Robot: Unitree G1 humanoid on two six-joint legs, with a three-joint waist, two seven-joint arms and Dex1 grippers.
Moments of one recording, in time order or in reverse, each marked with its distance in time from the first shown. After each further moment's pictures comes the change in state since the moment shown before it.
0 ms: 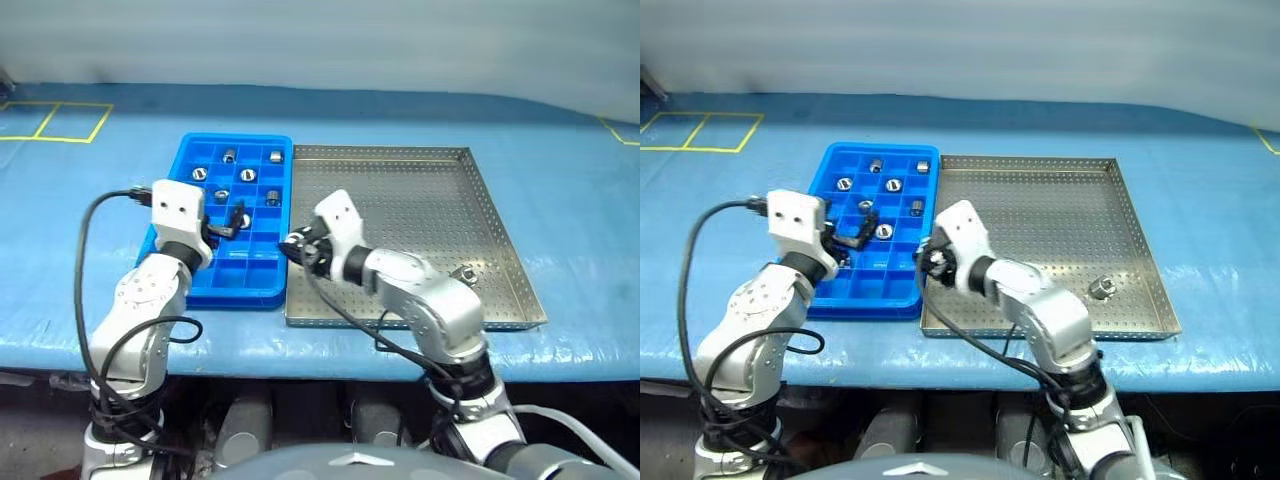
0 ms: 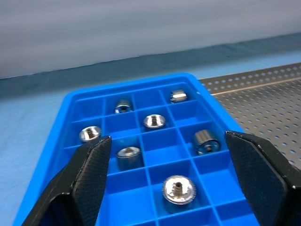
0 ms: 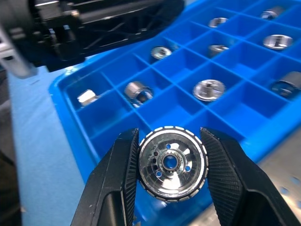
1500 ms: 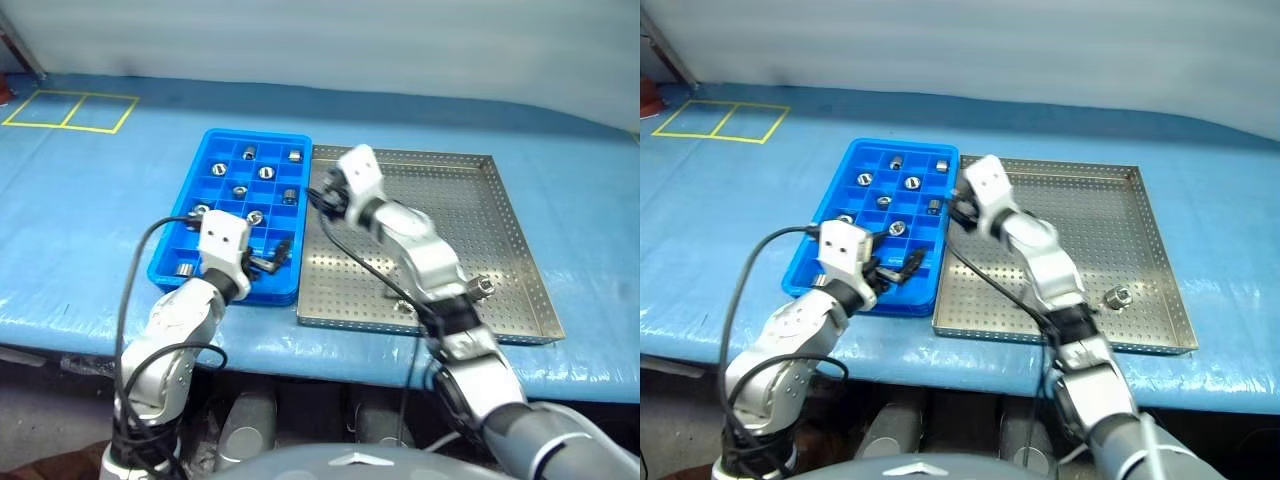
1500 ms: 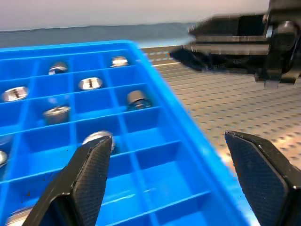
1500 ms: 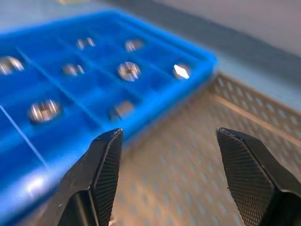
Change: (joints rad) left arm 0.060 -0.012 -0.260 -0.017 -0.076 0.011 -0.217; right arm 0.031 -0.231 -0.204 0.239 -0.259 -0.334 -0.044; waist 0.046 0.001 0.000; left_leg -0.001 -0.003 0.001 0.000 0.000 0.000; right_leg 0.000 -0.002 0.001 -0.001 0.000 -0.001
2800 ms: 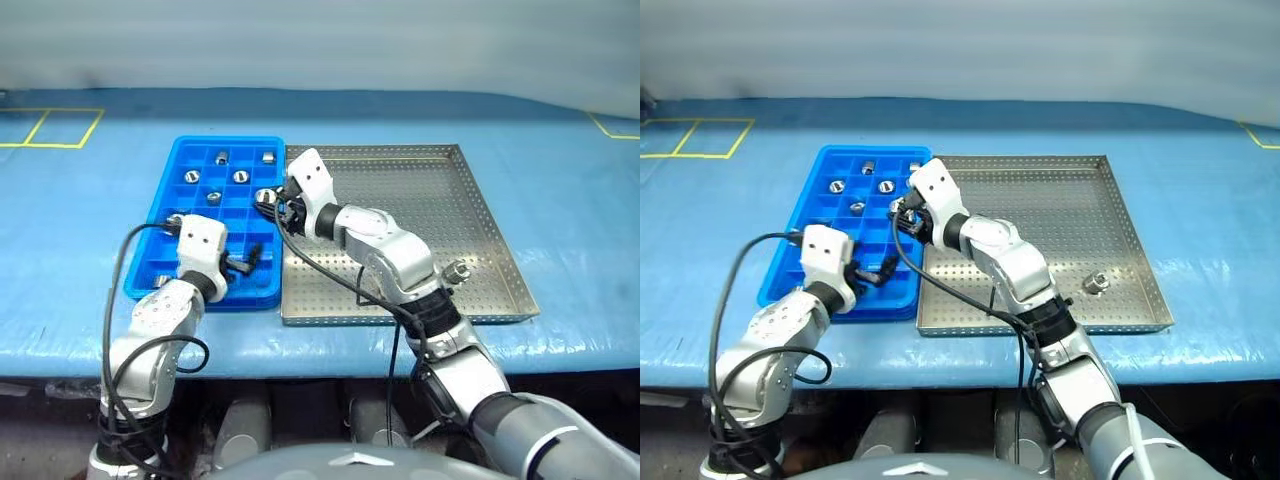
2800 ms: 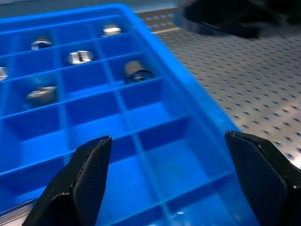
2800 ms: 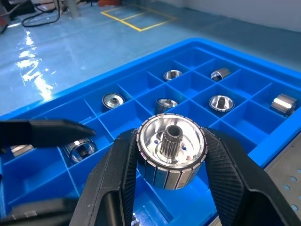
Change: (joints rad) left arm 0.070 -0.020 0.209 0.004 0.089 0.043 0.130; right arm -0.305 0.228 0.164 0.293 0.206 -0.096 0.072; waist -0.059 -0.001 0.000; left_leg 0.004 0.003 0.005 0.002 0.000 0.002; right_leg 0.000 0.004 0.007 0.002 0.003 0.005
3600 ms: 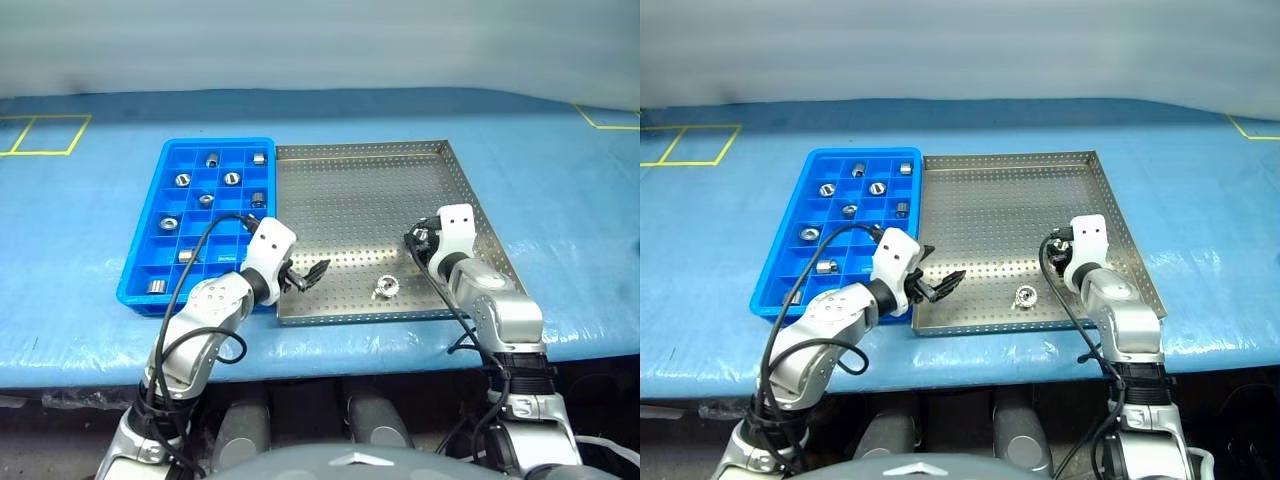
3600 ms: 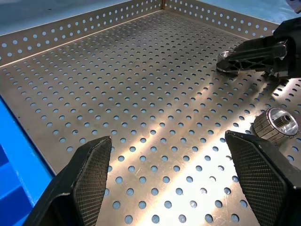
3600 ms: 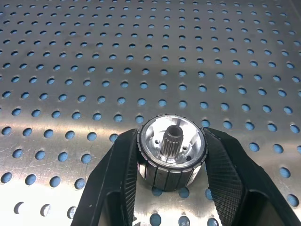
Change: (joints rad) left arm -0.134 0.030 -0.333 0.101 -0.001 -0.010 -0.200; right arm 0.448 -0.276 -0.399 -0.227 -0.010 0.136 -0.280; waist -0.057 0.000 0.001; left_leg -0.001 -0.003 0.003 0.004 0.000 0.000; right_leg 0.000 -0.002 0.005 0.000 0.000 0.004
